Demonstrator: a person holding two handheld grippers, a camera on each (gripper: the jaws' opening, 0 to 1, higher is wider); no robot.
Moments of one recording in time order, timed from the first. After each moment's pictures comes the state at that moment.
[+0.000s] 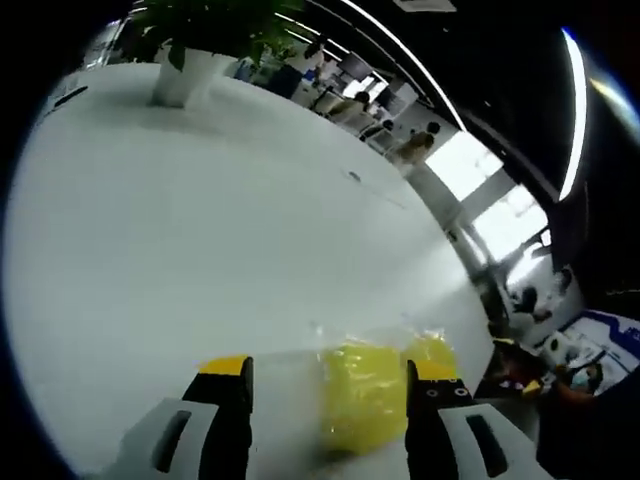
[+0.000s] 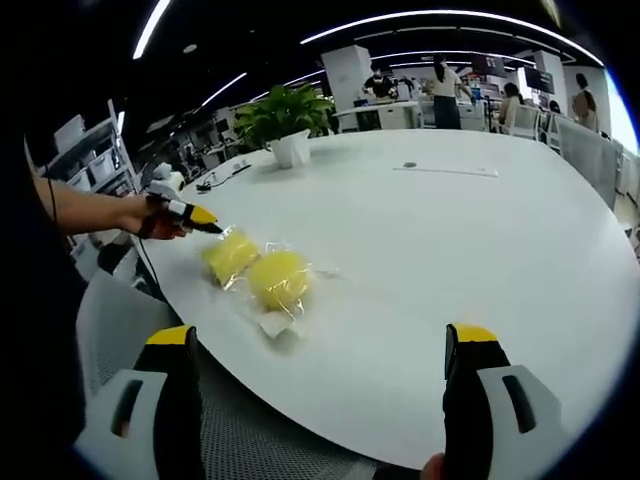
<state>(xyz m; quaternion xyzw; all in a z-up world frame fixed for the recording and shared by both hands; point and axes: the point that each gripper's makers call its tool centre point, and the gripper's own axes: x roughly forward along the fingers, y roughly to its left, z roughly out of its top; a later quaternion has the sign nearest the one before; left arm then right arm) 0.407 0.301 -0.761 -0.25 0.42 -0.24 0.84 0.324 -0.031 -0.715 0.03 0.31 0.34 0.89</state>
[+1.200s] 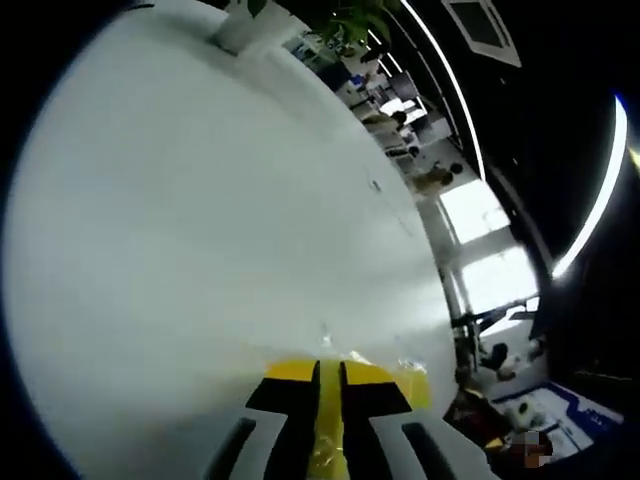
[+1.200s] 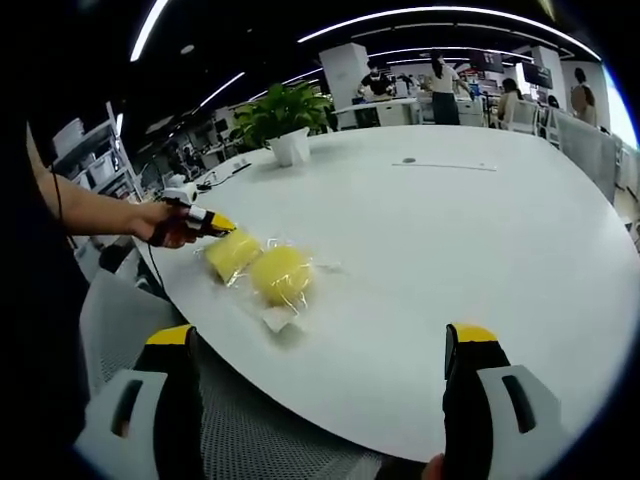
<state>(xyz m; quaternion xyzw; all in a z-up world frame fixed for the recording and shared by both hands) 0.413 0.282 -0.777 -0.39 0.43 -0.20 0.79 0.318 -0.032 -0.718 0.03 0.32 0.34 0.88</state>
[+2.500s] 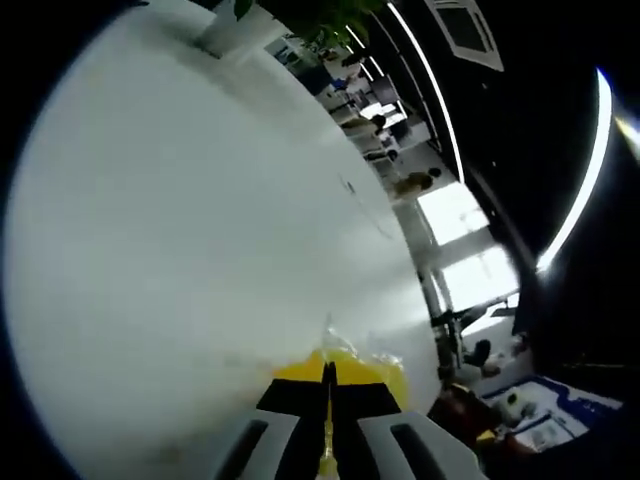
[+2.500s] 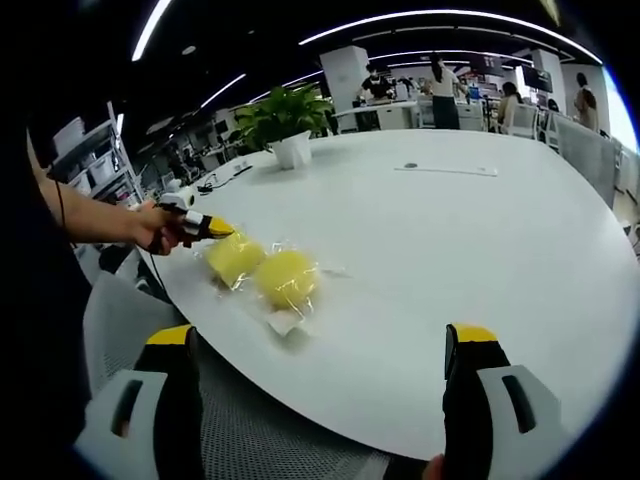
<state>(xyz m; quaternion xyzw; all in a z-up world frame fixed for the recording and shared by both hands) 0.399 0.262 -0.745 -0.39 0.38 -0.24 0.80 0.314 -0.029 -0.710 0.03 0.31 0.34 0.89</state>
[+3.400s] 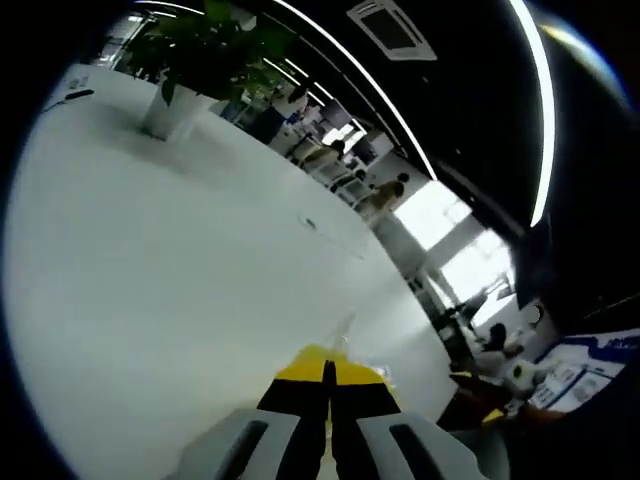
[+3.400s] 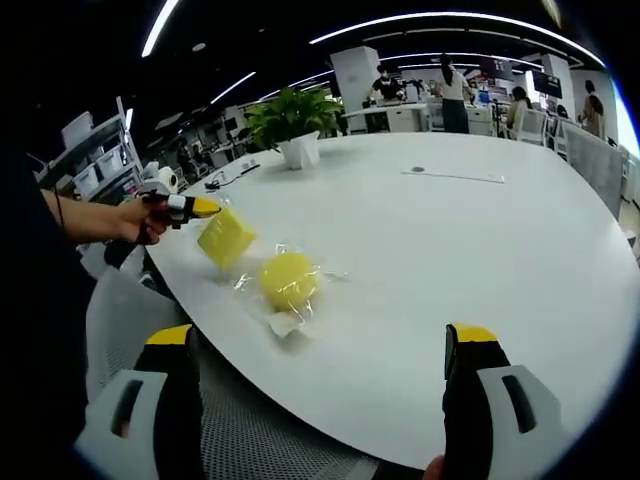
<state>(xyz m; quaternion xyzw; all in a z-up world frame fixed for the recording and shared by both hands) 0.389 0.273 -0.694 -0.31 0.30 -0.26 0.87 0.322 -0.028 -0.700 0.02 0.30 0.36 0.88</state>
